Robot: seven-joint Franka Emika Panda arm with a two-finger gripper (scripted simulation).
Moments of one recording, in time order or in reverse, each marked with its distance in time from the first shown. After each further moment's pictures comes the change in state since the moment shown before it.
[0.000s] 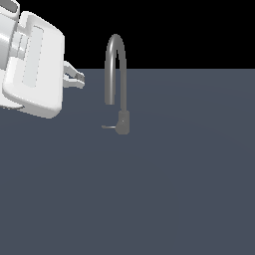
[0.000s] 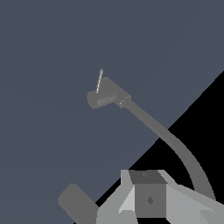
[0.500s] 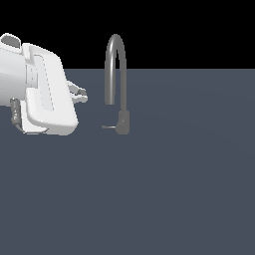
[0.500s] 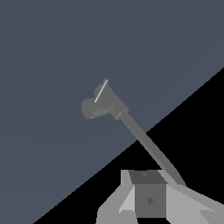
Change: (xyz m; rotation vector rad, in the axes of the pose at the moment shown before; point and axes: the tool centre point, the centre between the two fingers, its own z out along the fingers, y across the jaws) arm 0.029 -0.013 0.020 -0.159 -0.009 -0.154
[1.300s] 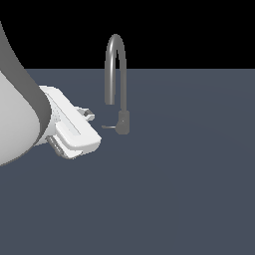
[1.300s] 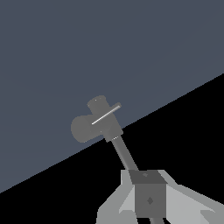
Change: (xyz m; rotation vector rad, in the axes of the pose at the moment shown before) arm 0.045 -0.022 0.034 -0.254 -0.020 -0.247
